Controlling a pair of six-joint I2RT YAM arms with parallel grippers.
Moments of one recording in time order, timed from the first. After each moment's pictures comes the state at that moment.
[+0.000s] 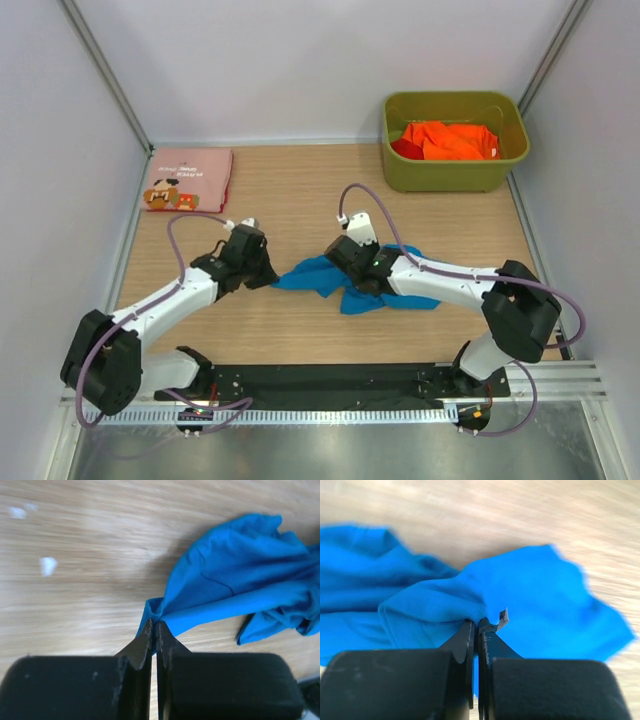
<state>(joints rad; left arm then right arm) -0.54 1.23 0.65 -0.32 0.00 -0.76 0.93 1.55 0.94 -0.44 0.73 0.46</state>
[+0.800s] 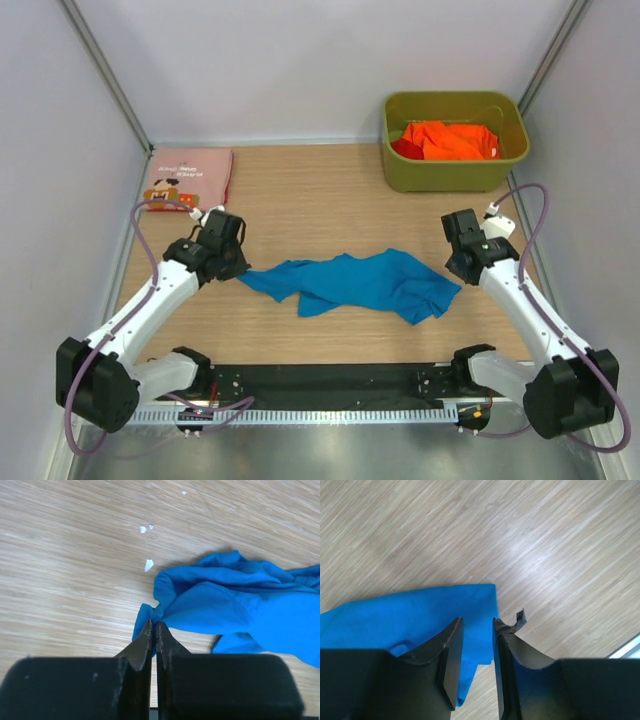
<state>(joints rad) -0.41 1.13 0.88 -0.77 -0.22 -0.71 0.23 1.06 0.83 -0.89 0.56 0.82</state>
